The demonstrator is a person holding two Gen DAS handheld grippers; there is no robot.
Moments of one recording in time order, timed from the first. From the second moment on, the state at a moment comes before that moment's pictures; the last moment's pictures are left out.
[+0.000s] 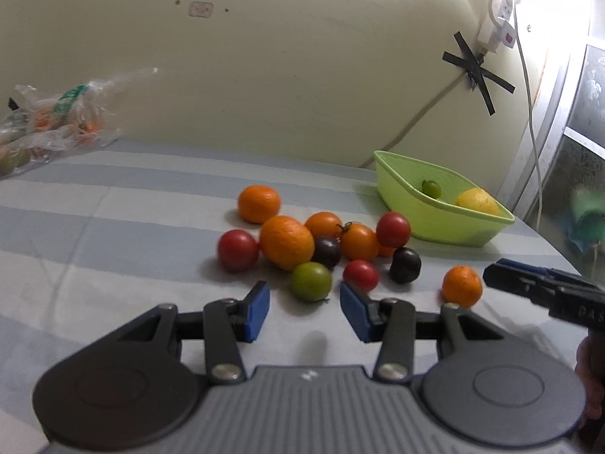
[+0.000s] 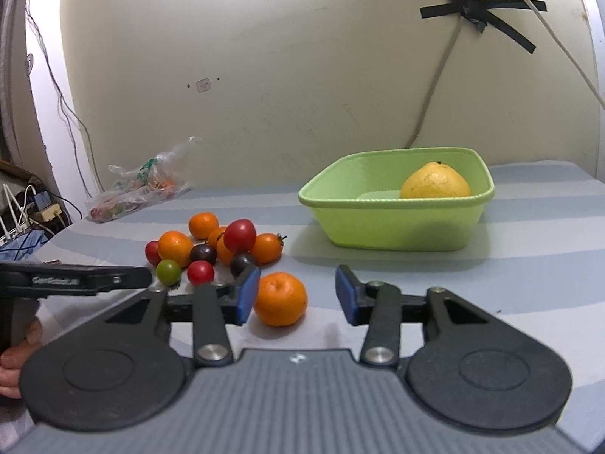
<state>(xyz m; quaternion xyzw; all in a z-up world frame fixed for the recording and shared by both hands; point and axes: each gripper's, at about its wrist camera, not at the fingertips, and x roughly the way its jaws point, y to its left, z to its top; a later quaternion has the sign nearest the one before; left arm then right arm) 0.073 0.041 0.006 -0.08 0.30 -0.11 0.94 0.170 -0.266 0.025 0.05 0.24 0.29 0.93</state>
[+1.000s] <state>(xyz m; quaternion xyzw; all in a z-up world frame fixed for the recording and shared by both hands) 0.060 0.033 0.000 -0.09 0.31 -0.13 0.94 0.172 -0.228 0.018 -0.08 0.29 0.31 0.90</state>
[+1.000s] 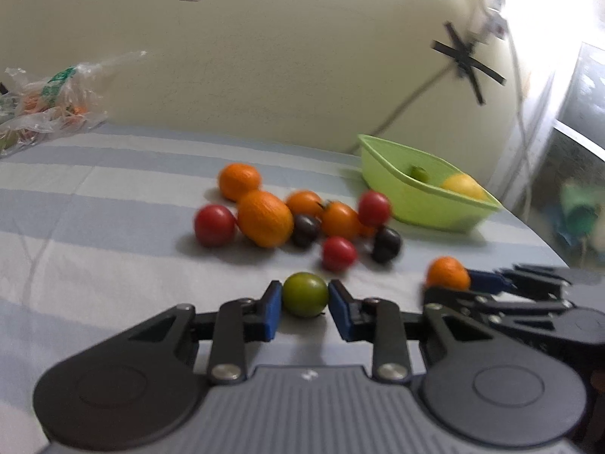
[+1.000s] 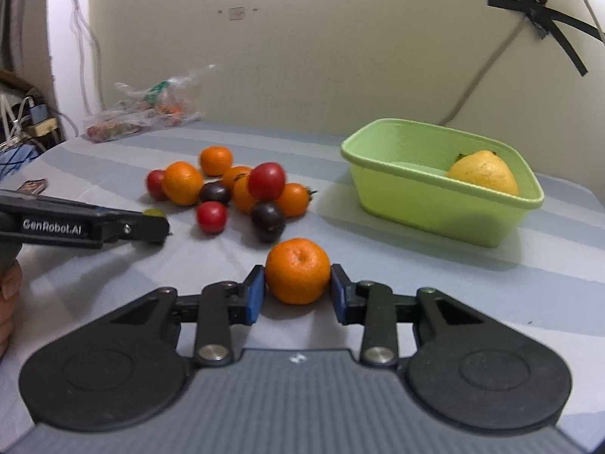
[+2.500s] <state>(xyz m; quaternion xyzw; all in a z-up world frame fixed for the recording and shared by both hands) 0.232 -0.070 0.057 -0.10 0.34 -0.24 0.90 0.252 -0.265 0.041 -0.02 0.20 0.24 0.95</state>
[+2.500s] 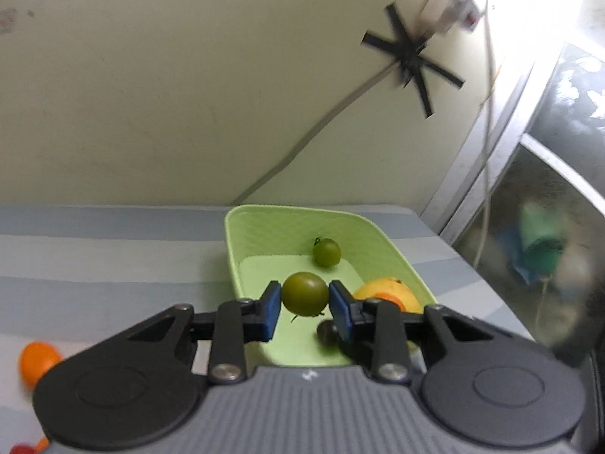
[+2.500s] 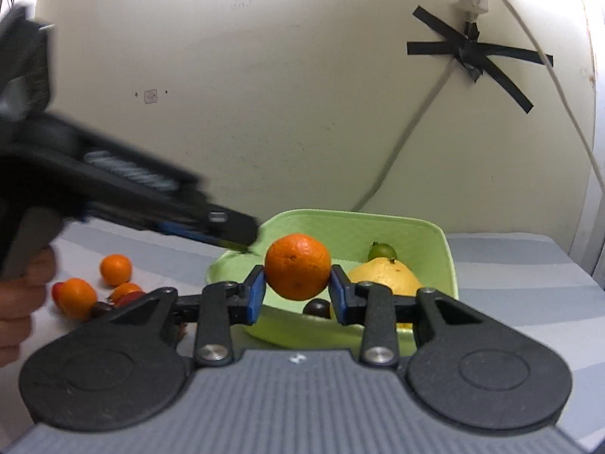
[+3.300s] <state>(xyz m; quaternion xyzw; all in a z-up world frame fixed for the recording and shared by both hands) 0.096 0.112 0.043 -0.17 0.27 -0.04 0.95 0.215 -0.275 0.044 0.03 0.15 0.31 0.94</state>
